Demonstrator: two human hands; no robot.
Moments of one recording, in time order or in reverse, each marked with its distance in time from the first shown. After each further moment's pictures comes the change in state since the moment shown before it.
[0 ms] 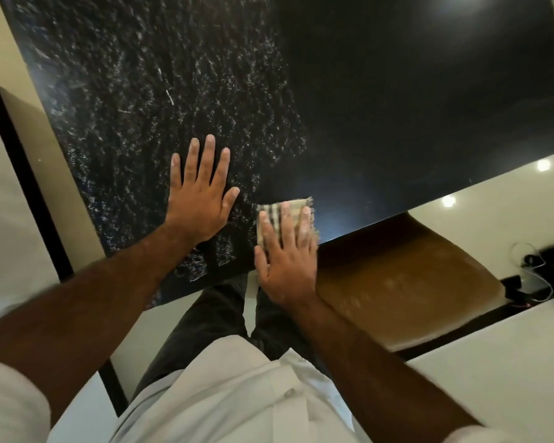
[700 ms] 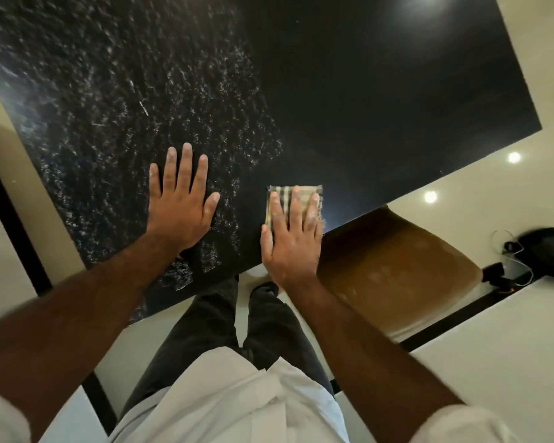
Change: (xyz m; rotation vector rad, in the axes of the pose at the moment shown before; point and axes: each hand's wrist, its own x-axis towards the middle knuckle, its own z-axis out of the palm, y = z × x) left_hand -0.001 0.003 -0.001 0.012 0.007 -0.012; right_hand 0.025 0.024 -0.016 0.009 0.084 0.151
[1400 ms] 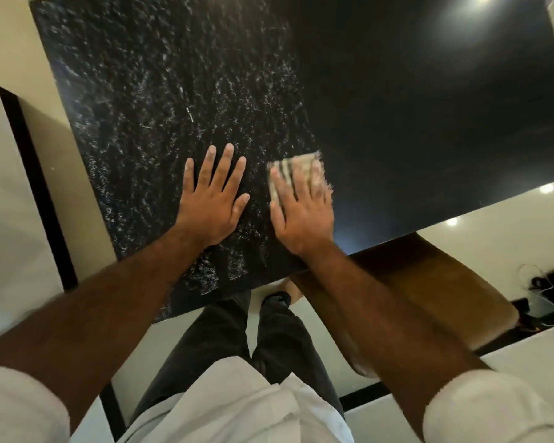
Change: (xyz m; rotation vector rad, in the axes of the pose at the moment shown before) left_hand 0.013 -0.015 -0.005 -0.001 0.017 0.036; right_hand 0.089 -0.028 -0.005 -0.053 0.086 -0.319
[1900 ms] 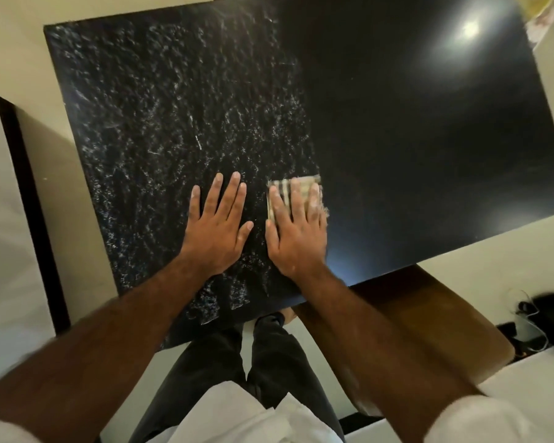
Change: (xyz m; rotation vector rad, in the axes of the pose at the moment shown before) left_hand 0.003 -0.002 0.003 -0.025 -0.018 -0.019; right_hand 0.021 -0.022 -0.002 -0.010 0.016 0.041
